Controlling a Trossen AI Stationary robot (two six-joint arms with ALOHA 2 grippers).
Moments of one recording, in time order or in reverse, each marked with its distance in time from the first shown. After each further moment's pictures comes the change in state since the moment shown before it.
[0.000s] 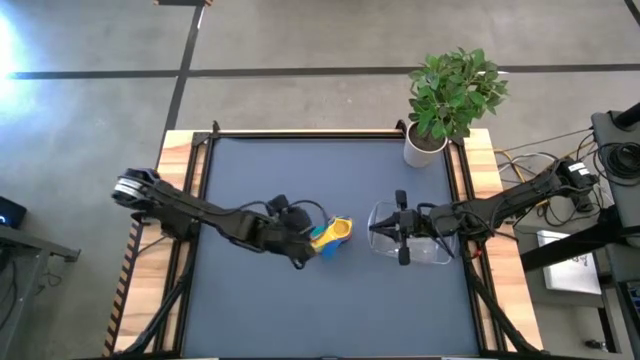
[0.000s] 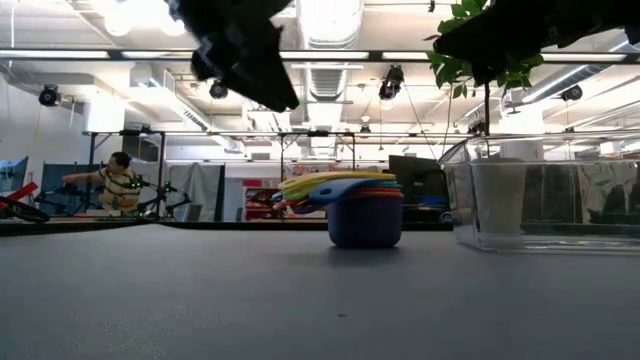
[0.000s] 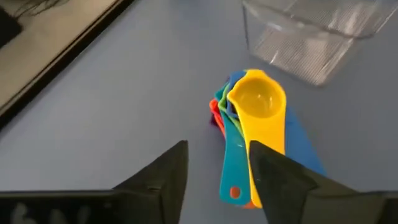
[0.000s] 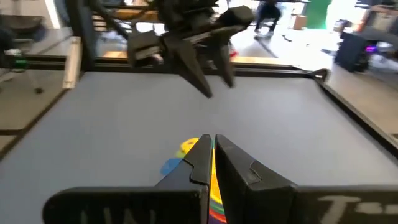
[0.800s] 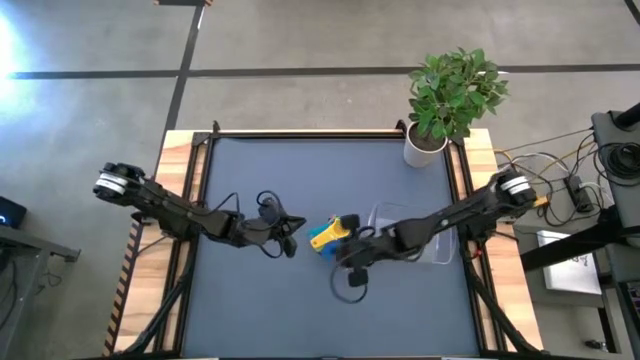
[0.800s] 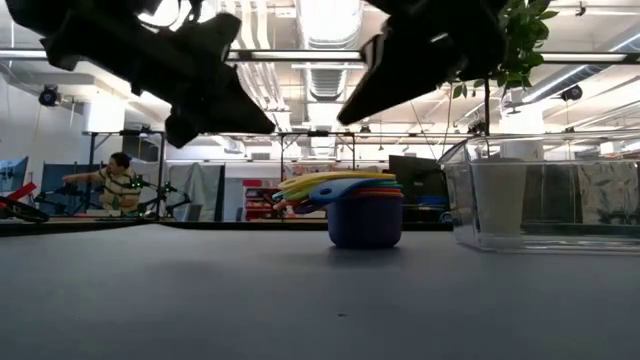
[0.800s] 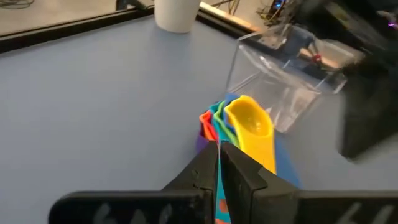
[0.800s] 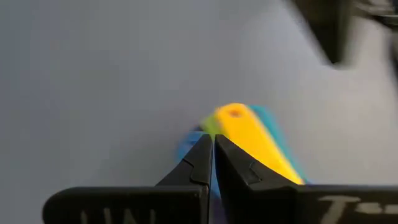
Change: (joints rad) left arm 0.038 -0.185 -0.578 0.856 0.054 -0.036; right arm 0.025 0.679 0.633 -0.492 0.021 -0.114
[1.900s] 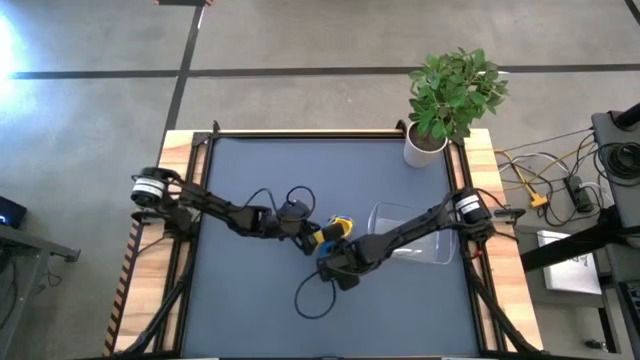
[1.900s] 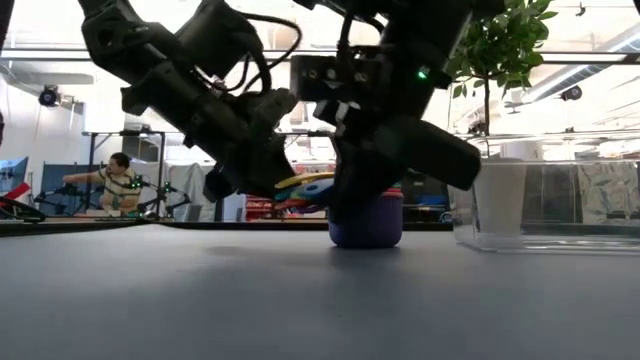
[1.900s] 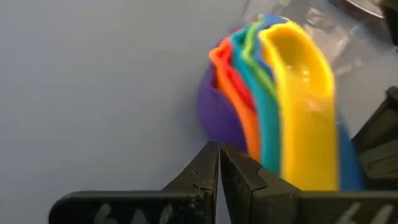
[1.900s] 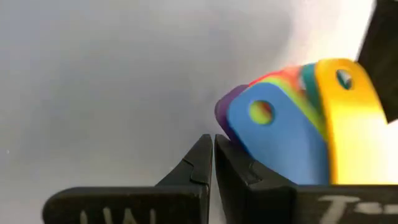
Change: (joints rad) left arm 0.153 0.311 0.147 -0.028 0.319 -0.088; right arm -0.012 0.376 0.361 -0.416 0.047 -0.066
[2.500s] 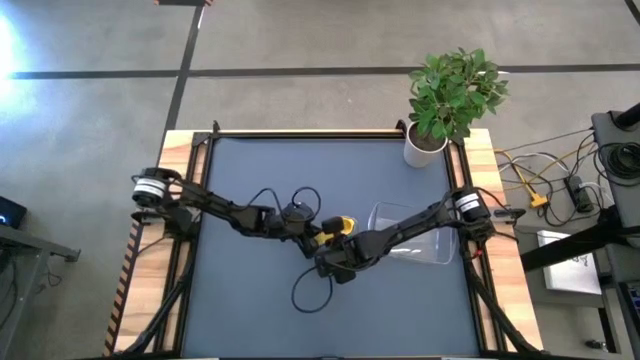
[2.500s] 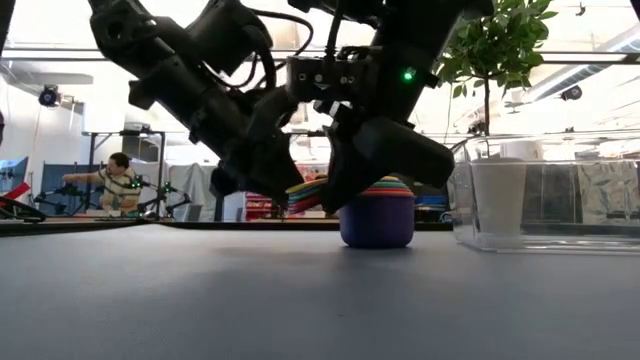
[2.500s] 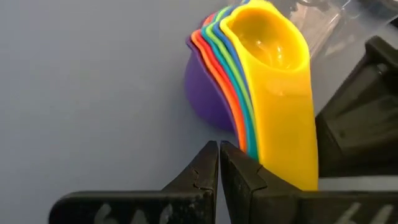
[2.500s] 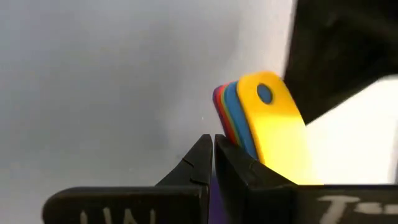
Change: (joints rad) left arm -0.002 0.011 0.056 -0.078 0.061 0.046; right arm -0.018 -0.004 0.018 -0.013 0.072 0.010
